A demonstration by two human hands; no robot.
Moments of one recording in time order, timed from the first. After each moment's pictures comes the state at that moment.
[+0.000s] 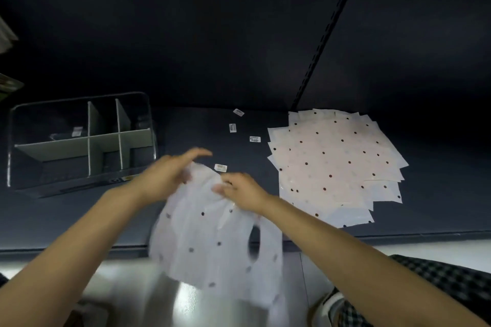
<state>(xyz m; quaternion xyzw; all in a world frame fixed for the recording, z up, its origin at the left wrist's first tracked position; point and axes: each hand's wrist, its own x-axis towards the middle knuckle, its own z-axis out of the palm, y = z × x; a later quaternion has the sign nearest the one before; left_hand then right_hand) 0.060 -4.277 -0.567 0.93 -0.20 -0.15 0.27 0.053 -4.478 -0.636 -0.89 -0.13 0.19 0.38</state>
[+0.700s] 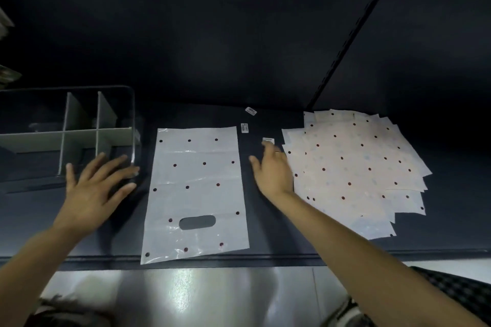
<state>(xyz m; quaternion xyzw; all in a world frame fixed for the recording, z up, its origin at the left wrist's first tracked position) 0.047 -4.140 -0.649 0.99 -0.06 0.00 0.12 0.099 -4.491 -0.660 -0.97 0.07 -0.02 0.22</state>
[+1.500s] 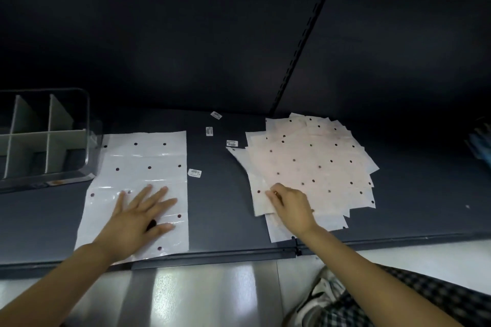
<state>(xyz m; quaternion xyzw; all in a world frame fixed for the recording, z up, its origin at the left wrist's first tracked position) 0.017 -4.265 -0.671 0.96 -0.18 -0.18 0.14 0.014 -4.618 -0.647 -0.98 0.00 0.03 0.20</state>
